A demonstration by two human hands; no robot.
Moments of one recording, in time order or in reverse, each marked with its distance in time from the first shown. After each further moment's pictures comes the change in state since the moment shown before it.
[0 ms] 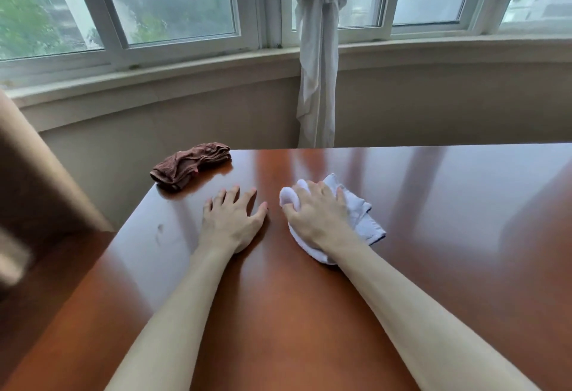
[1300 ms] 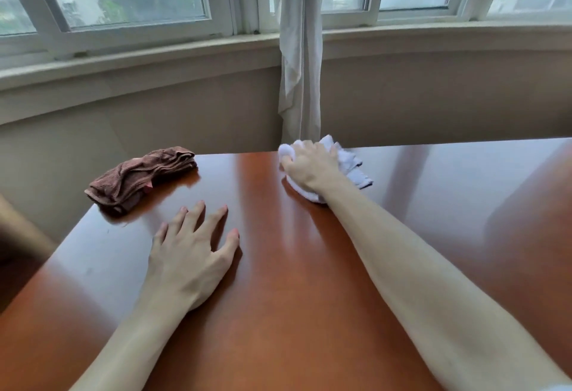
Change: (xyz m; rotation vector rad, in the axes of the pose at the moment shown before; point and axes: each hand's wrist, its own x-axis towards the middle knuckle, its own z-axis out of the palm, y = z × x) left_hand 0.000 -0.002 0.002 0.013 -0.001 0.010; right_hand 0.164 0.056 -0.009 -0.128 0.094 0.069
